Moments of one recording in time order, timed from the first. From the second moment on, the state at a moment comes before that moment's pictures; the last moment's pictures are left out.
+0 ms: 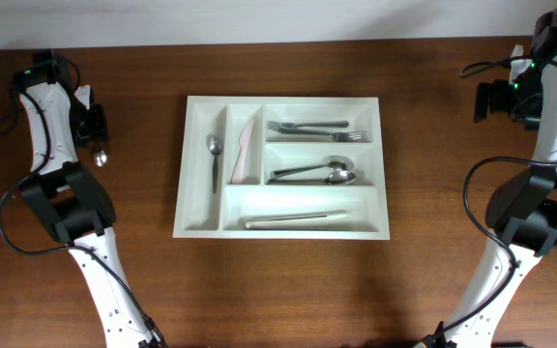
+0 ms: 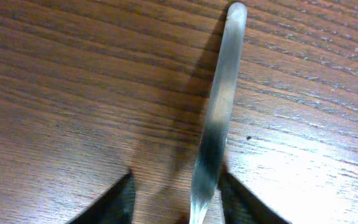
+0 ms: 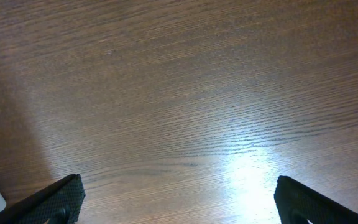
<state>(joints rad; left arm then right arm) 0.33 2.76 2.67 -1.39 0.00 0.09 -0.35 2.35 2.45 -1.55 0.04 -0.12</state>
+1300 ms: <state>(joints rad) 0.33 2.79 2.98 -1.66 0.21 0.09 -0.35 2.35 2.45 -1.55 0.04 -0.12</state>
